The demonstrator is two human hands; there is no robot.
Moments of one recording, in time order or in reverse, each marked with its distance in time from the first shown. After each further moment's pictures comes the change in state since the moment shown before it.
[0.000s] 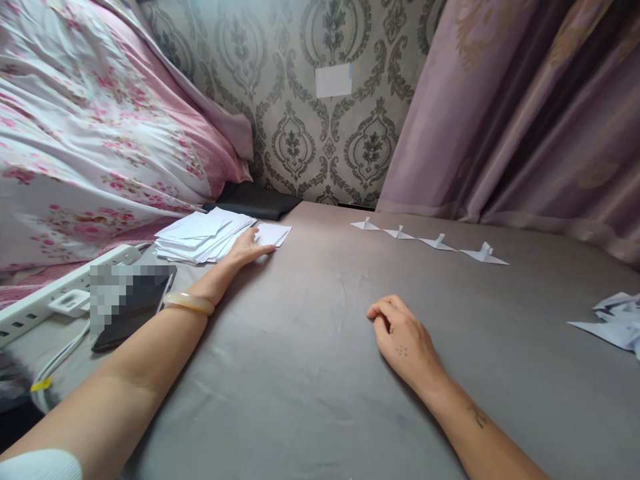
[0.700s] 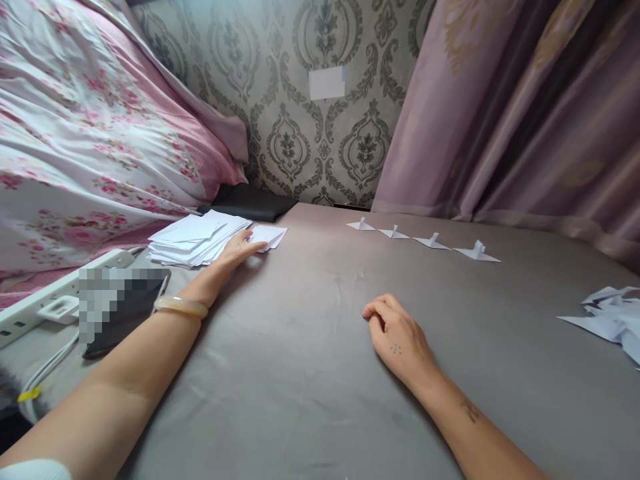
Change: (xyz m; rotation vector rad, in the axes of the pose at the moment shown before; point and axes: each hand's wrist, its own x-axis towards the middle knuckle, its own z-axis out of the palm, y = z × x) left_hand 0.001 -0.001 -0.005 -0.092 0.009 -0.073; right_hand -0.001 -0.004 -0.002 0.012 -0.019 0.028
